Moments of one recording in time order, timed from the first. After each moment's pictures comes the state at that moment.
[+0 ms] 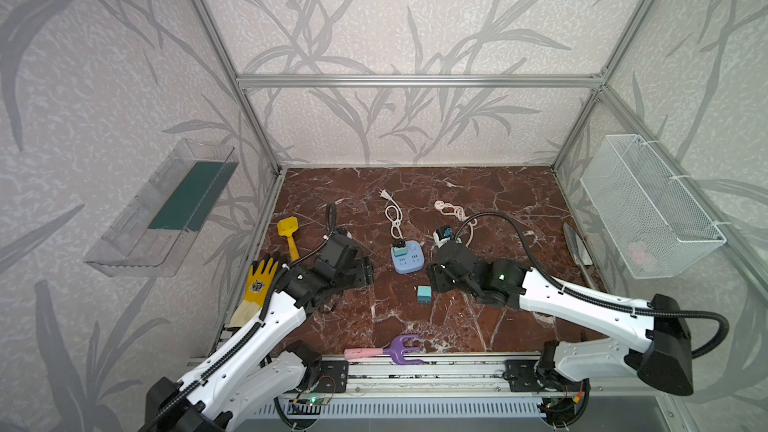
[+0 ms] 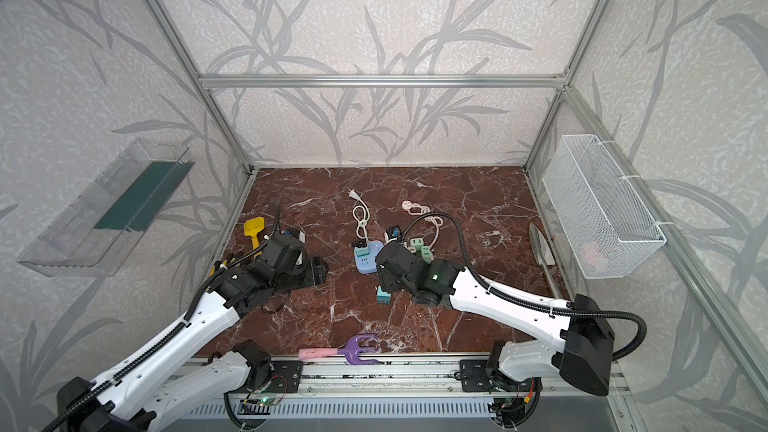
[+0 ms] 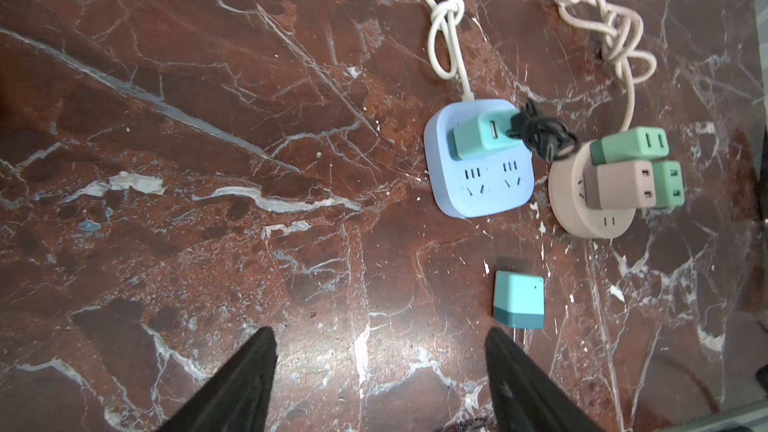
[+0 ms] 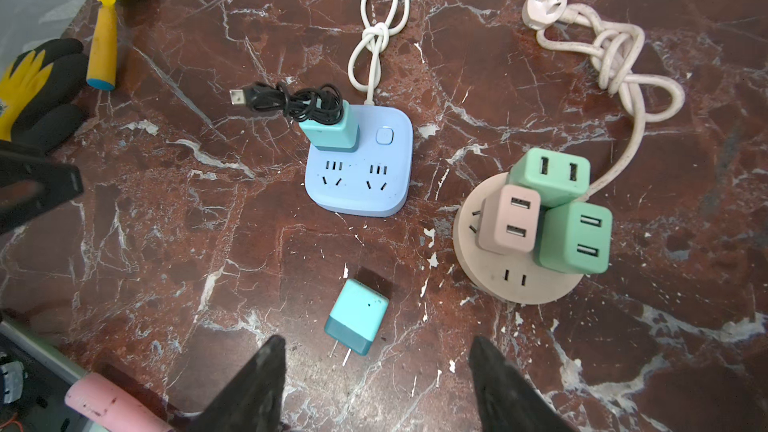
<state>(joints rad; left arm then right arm) -0.59 0.92 0.77 -0.77 -0.11 -0.69 1.03 1.29 1.02 -0.60 0.32 0.61</state>
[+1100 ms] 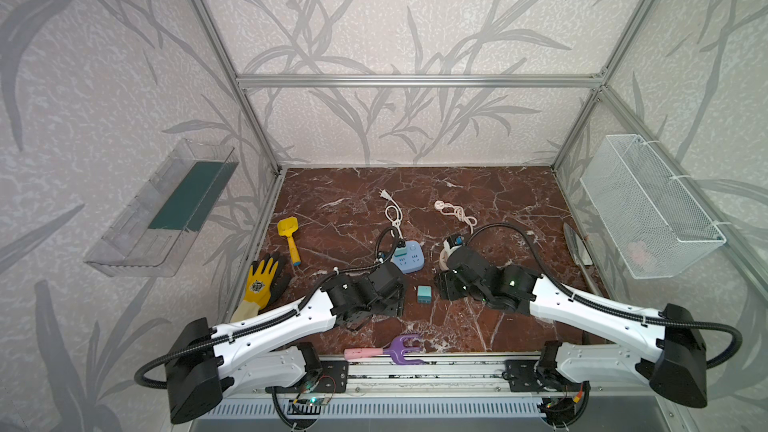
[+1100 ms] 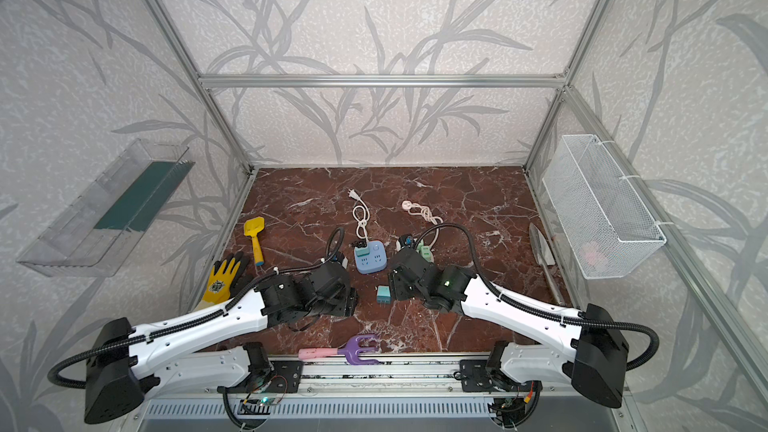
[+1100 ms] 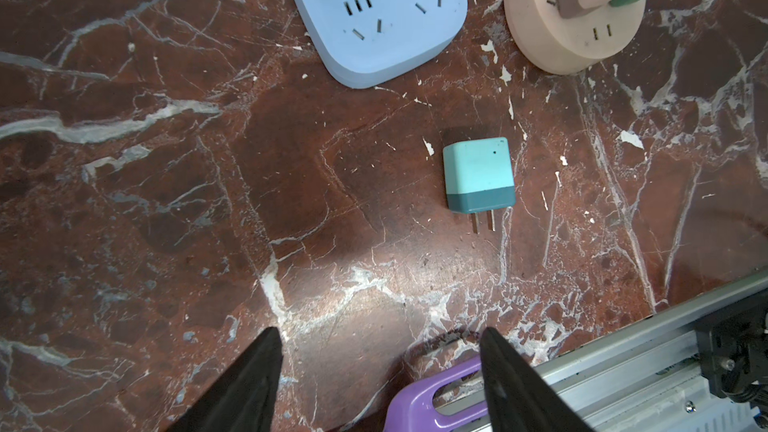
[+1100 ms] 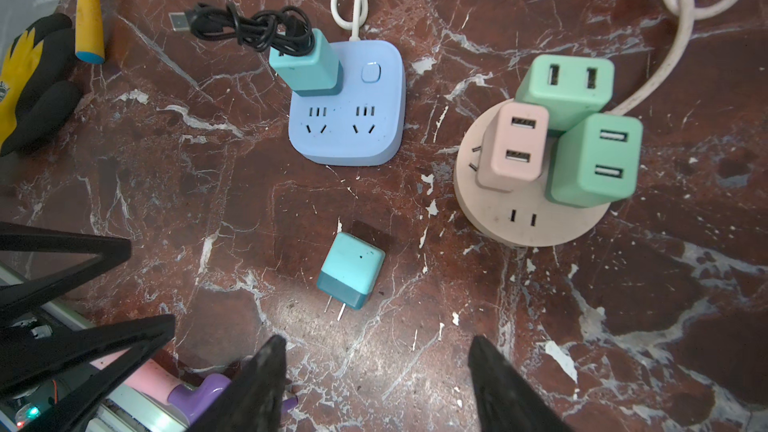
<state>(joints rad) -0.99 1.14 0.77 -0.72 -0.17 -0.81 0.99 1.21 0.88 -0.58 0.22 0.68</state>
